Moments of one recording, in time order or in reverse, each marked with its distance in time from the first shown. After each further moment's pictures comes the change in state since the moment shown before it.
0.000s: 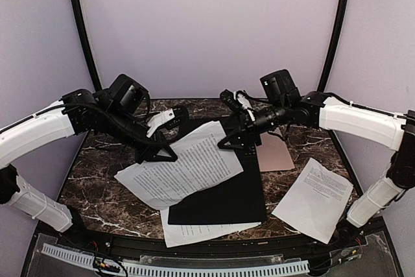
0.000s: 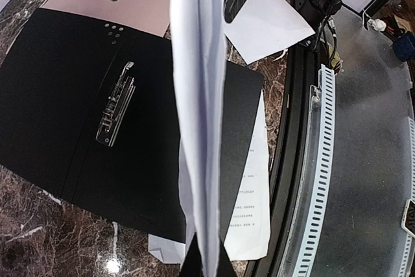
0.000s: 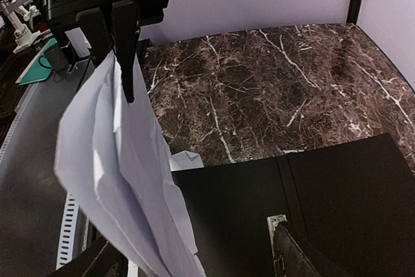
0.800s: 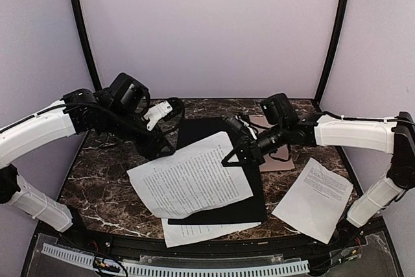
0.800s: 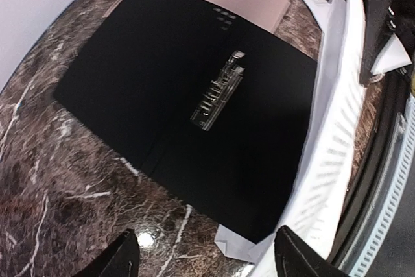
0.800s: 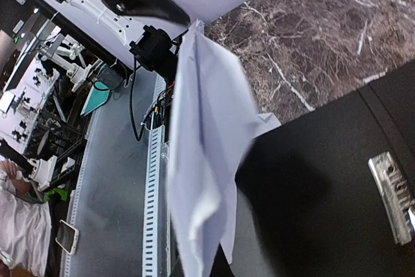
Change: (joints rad) left arm 0.005 0.013 0.002 0.023 -0.299 -0.076; right arm -0.003 0.015 -0.209 0.133 -0.227 0.300
